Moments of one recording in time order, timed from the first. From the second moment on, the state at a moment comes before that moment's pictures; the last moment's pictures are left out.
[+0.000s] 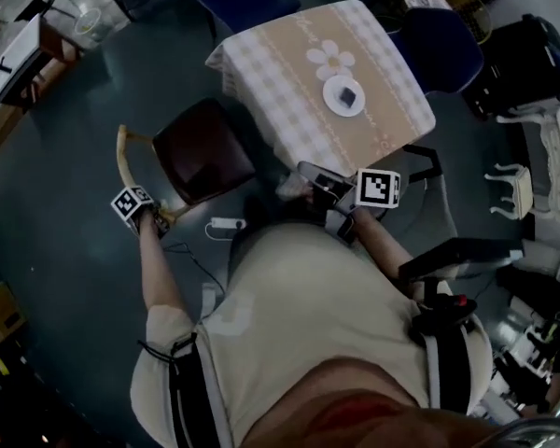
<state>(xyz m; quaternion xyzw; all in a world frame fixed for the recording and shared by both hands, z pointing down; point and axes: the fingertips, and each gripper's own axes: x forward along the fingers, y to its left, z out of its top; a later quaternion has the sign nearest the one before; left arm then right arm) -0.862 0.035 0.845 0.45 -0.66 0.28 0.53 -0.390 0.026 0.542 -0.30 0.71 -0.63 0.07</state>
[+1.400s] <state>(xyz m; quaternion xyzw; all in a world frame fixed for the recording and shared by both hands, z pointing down) -0.832 0.047 0.871 0.44 -0.55 0.29 0.65 -0.394 0.042 0.557 -0.34 0.69 -0.64 0.02</state>
